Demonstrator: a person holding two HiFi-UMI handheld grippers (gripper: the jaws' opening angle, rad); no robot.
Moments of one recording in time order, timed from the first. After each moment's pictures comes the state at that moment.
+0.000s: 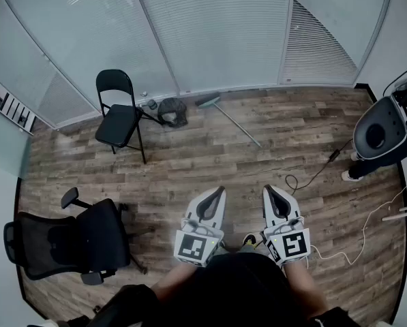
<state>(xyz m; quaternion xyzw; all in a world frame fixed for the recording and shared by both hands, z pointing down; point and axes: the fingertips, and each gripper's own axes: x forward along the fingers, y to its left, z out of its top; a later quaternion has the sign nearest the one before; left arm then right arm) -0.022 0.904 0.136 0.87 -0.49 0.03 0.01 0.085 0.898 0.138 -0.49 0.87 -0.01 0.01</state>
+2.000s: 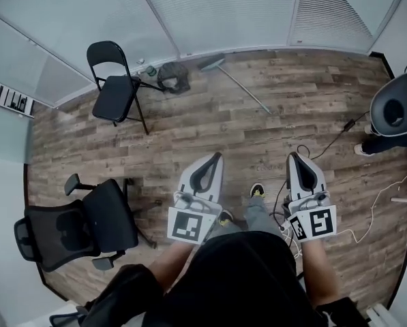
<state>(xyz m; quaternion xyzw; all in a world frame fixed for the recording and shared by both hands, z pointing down) -0.036 0.804 0.143 0.86 -0.51 0.03 0.02 0.126 0.800 0.162 -0.51 0.86 -0.04 0.03</state>
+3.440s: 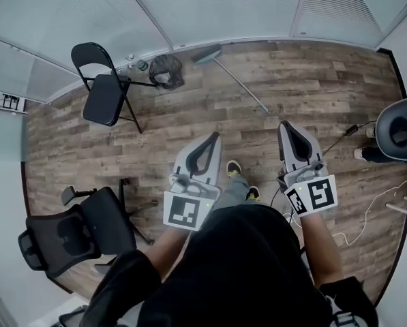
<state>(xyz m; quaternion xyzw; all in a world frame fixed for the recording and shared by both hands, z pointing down) -0.018 0.599 0.152 0.86 -0.51 0.04 0.01 0.117 0.570 0.168 -0.47 0.88 -0.06 0.05</state>
